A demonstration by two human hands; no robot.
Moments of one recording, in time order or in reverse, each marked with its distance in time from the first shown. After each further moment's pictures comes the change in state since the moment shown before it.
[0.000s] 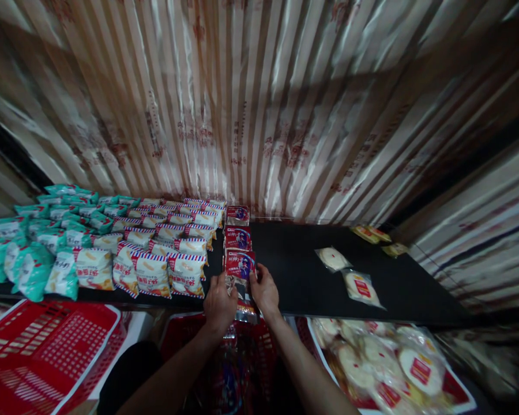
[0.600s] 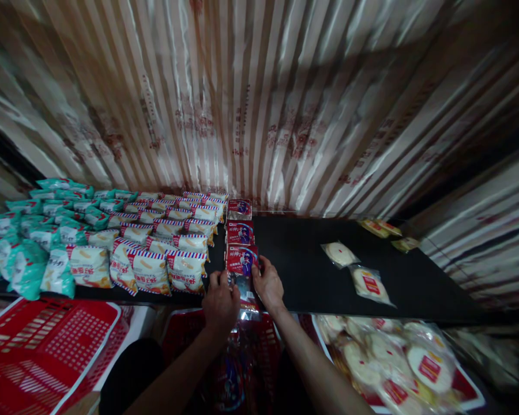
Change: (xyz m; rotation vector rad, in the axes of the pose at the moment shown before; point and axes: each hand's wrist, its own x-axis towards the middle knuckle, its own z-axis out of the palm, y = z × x) left_hand 0.000 -0.010 0.010 0.093 0.055 0.047; right_hand 0.010 -0.011 -0.005 -0.080 -0.047 0.009
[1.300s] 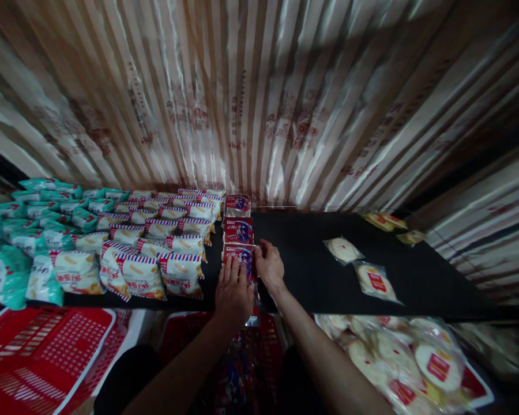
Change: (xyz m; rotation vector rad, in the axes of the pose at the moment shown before) left_hand 0.020 0.014 0.023 0.151 -0.007 0.421; right_hand 0.046 -0.004 0.003 0.078 0.096 -0.019
